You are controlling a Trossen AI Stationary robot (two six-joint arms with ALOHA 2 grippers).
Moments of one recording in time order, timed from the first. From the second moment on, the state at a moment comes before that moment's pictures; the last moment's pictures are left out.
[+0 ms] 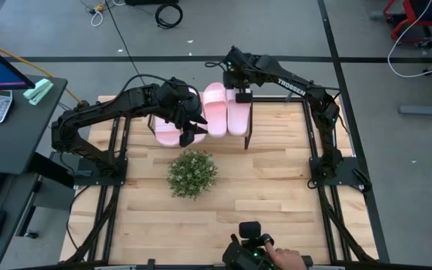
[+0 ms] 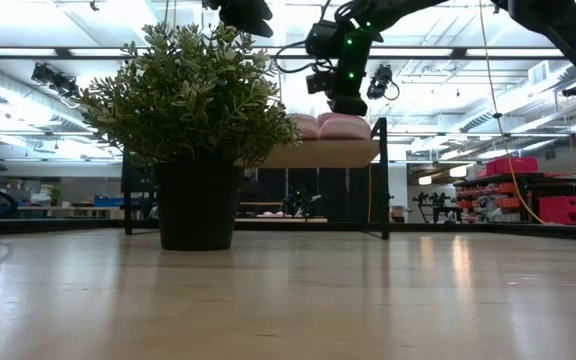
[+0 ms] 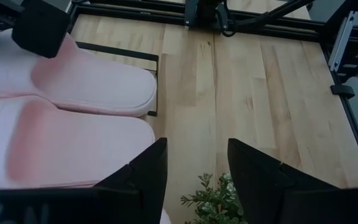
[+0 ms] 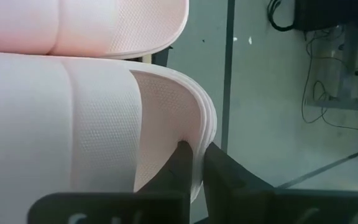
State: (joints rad) left arm 0.28 1.47 1.56 -0.78 0.21 0.06; right arm -0.60 2.05 2.06 -1.07 0.31 -0.72
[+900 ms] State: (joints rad) left arm 0.28 1.47 1.56 -0.78 0.21 0.06; right arm -0.60 2.05 2.06 -1.10 0.28 -0.71
